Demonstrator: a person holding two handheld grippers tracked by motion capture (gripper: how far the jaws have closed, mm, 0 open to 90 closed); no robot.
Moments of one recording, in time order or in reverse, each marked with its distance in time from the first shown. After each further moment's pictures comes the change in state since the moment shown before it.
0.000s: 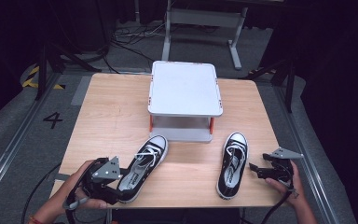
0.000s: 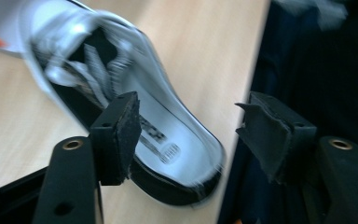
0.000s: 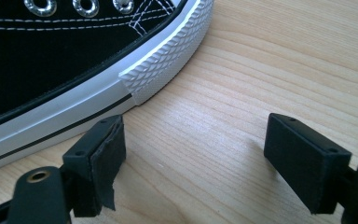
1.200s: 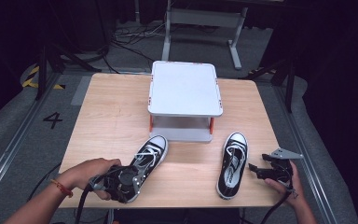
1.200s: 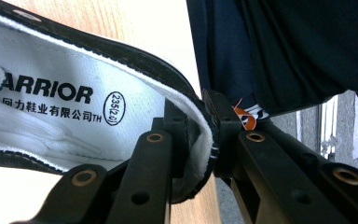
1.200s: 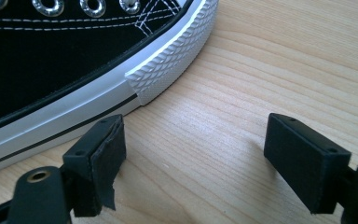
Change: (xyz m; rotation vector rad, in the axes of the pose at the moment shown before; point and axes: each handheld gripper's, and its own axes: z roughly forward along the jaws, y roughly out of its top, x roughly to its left) left arm 0.016 0.030 0.059 0.614 -0.349 0.372; right arm 0.003 0.000 0.000 -0.001 -0.001 -0.002
